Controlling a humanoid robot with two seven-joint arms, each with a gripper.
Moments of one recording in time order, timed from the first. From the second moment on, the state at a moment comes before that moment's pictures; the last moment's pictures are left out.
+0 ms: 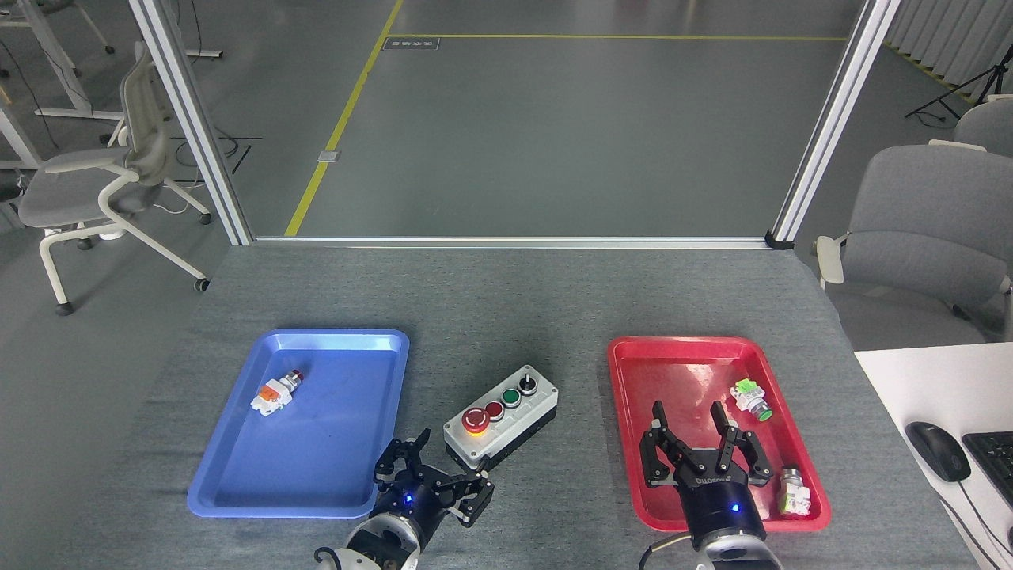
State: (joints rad) left arm -0.30 0.06 -0.50 -1.06 -1.40 0.03 -0.01; right arm -0.05 0.11 -0.07 -1.45 1.55 -0.11 -0.08
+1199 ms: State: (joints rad) left arm -0.24 0.18 0.18 -1.28 -1.14 -0.11 -0.01; right arm -0.16 0.13 0.13 -1.36 1.56 -0.27 -0.07
